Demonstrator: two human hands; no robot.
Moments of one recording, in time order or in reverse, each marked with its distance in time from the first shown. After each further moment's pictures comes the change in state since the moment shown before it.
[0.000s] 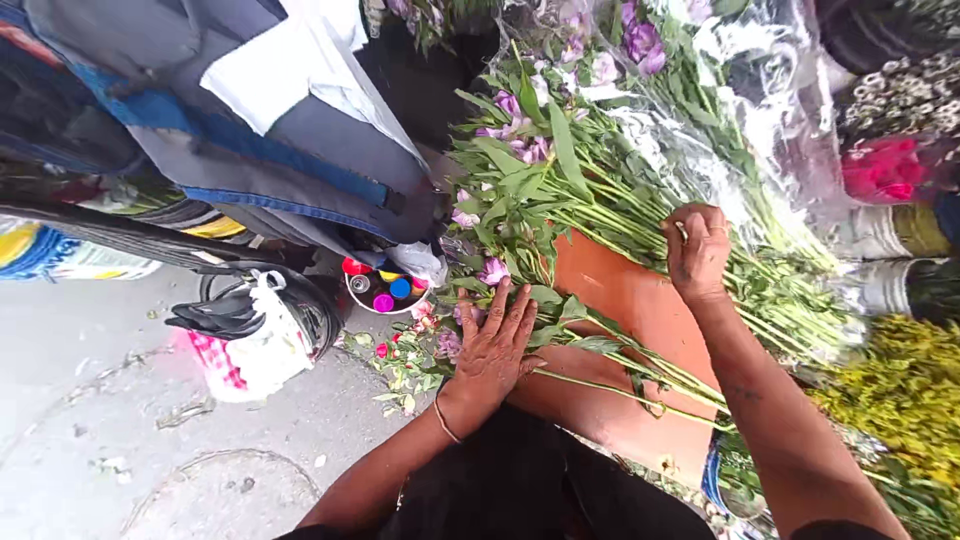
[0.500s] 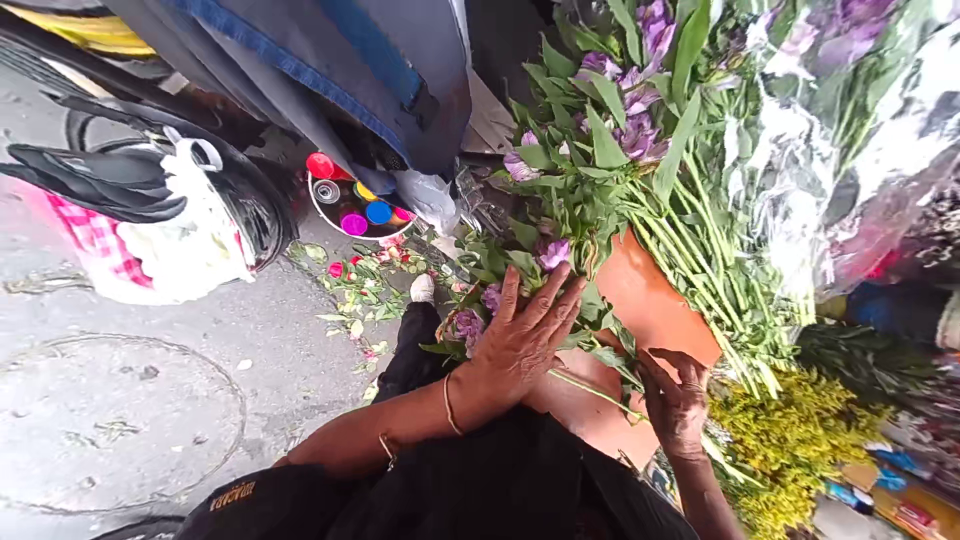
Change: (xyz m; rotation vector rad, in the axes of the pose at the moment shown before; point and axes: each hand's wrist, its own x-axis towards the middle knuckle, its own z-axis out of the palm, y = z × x) left_hand 0.004 -0.007 0.014 -0.175 0.052 -0.055; right_hand -0.157 -0.071 -0.038 0.032 -0.327 0.043
